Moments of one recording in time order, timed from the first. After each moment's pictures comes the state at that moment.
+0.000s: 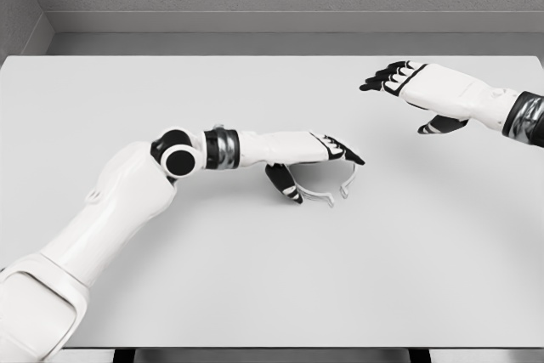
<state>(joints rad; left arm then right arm) -0.73 0.14 -0.74 -1.04 -0.35 -0.61 -0.61 -0.50 -0.64 0.24 -1.48 0.54 -0.61 0.61</state>
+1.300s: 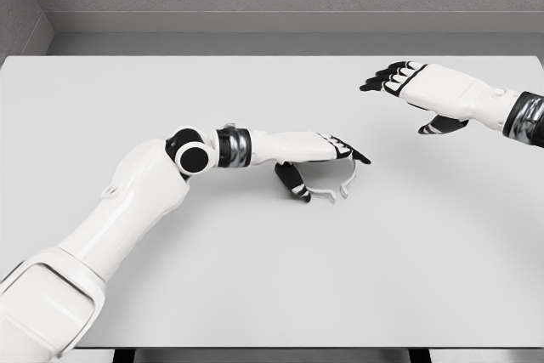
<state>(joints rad) -0.75 0.08 -0.73 -0.94 -0.38 -0.61 -0.61 -0.49 -0.64 0.24 -1.49 0.54 -0.61 0.61</state>
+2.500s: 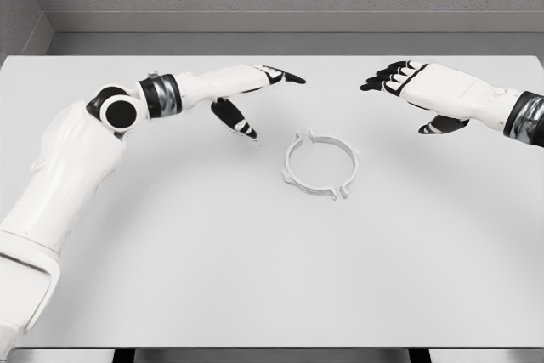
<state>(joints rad) -0.83 0.21 -0.53 -0.88 -0.35 -0.61 -0.61 -0.49 -0.64 0.24 -1.49 0.54 -0.61 0.61</state>
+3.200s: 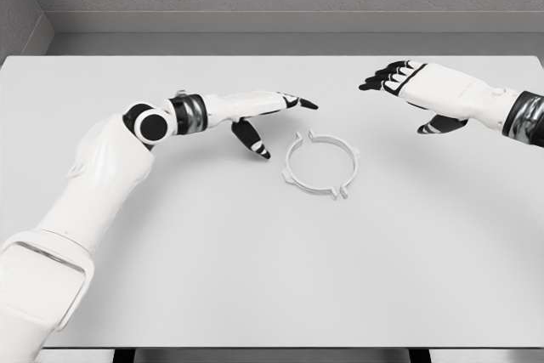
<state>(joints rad) -0.83 0.10 -0.52 -0.74 -0.45 -0.61 -0.61 -0.50 -0.63 0.24 -1.48 0.54 -0.61 0.61</state>
